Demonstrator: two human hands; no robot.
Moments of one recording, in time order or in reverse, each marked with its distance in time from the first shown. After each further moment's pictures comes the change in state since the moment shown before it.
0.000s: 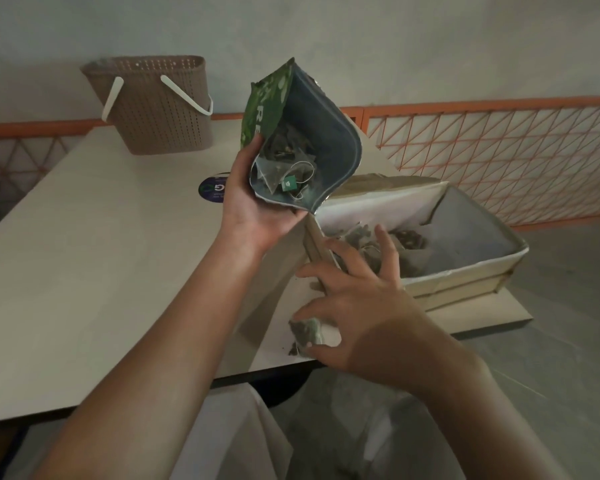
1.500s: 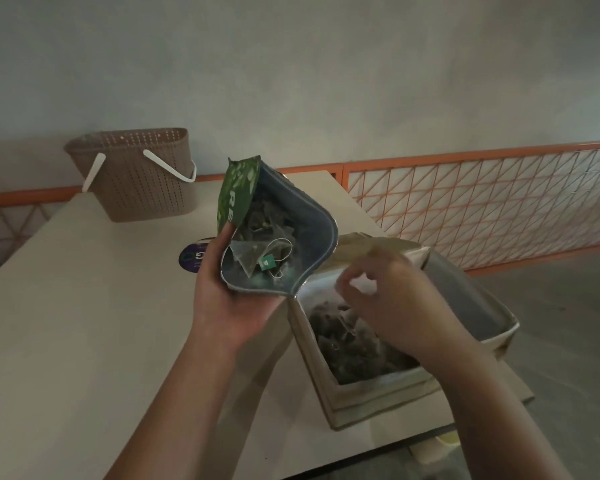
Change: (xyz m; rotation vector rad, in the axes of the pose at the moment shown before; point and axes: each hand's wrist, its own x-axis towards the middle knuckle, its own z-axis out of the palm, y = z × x) left_hand 0.000 0.000 -0.004 -0.019 0.019 0.021; right_hand 0.046 0.094 -0.022 0.352 0.414 0.342
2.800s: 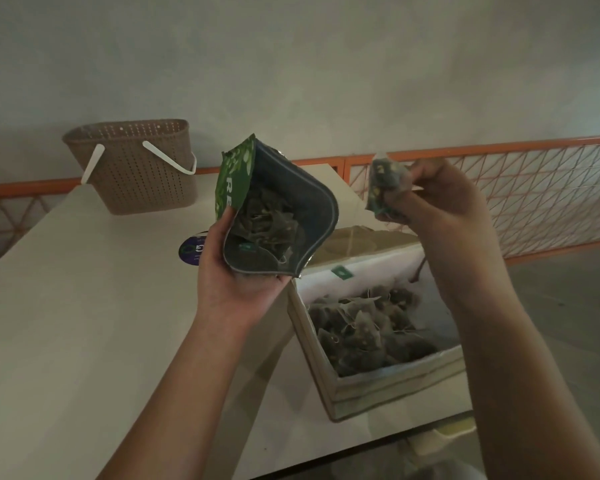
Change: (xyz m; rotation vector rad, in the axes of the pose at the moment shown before) left_hand 0.003 -0.002 0.010 -0.020 0.040 0.040; right_hand 0.023 -0.013 -0.050 1.017 0.340 0.063
